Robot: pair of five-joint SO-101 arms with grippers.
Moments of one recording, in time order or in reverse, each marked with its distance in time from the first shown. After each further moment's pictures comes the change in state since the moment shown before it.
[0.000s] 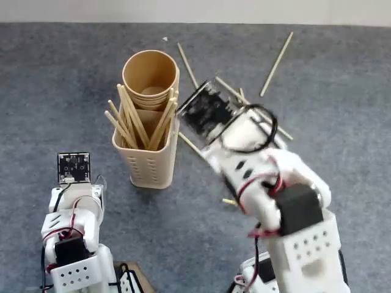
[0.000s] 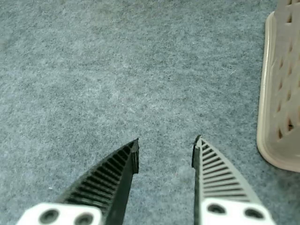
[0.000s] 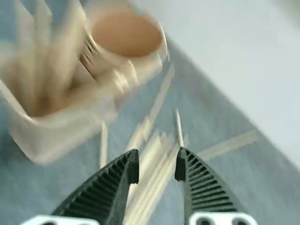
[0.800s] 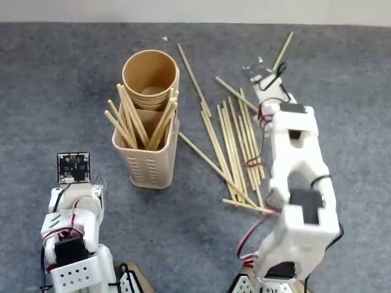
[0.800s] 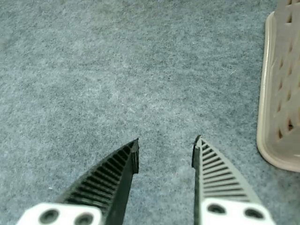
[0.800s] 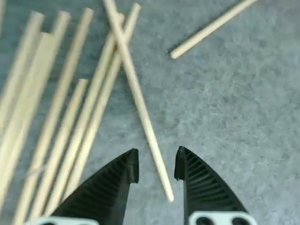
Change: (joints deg) left arm 0.0 0.0 0.0 0.0 0.0; right arm 22.7 62.7 -8.6 -29.4 8.6
